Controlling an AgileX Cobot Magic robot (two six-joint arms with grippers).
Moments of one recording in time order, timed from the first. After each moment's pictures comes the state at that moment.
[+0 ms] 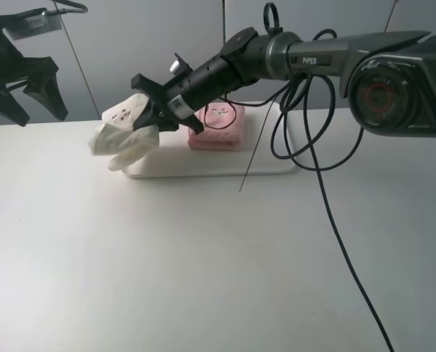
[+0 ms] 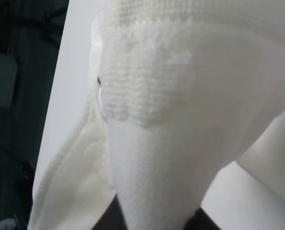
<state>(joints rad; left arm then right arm) 0.02 1.85 -1.56 -0.21 1.22 0.16 0.52 2.52 -2.07 1.08 0.95 -0.29</state>
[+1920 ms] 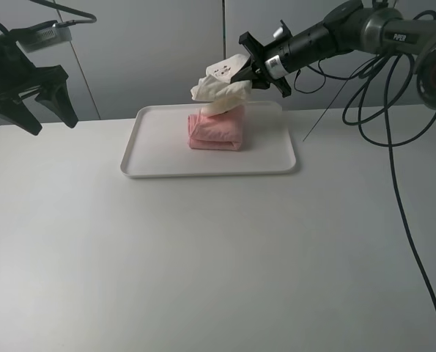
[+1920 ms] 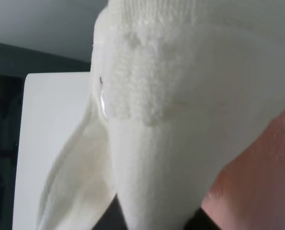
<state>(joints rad) 0.02 1.90 -1.56 -0.27 1.22 0.18 0.16 2.56 -2.21 1.02 1.02 -0.23</state>
